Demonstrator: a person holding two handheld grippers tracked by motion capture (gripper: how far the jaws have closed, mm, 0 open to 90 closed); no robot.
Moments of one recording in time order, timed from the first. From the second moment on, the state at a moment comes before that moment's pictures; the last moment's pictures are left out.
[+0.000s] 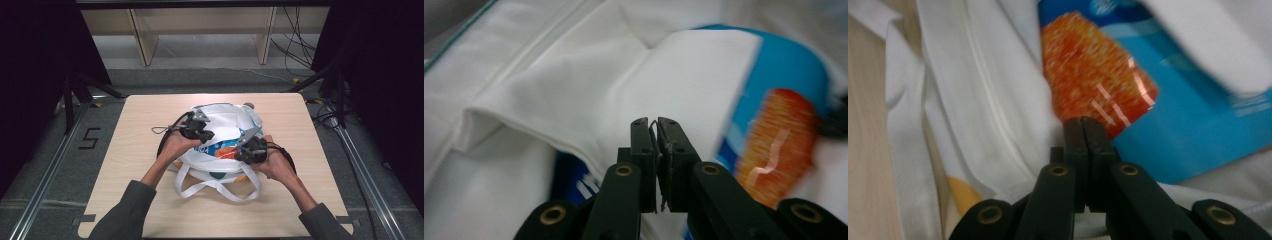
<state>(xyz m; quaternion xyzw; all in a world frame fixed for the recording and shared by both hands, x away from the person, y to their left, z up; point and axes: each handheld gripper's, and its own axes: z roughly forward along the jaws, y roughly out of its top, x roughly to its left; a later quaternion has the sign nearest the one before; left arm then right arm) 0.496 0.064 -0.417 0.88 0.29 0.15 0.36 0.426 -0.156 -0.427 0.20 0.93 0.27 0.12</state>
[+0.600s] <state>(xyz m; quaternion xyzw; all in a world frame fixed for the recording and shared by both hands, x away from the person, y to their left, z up) 0.559 0.053 -0.436 0.89 0.34 0.21 0.23 0.410 -0.164 -0.441 0.19 0.93 0.28 0.12</state>
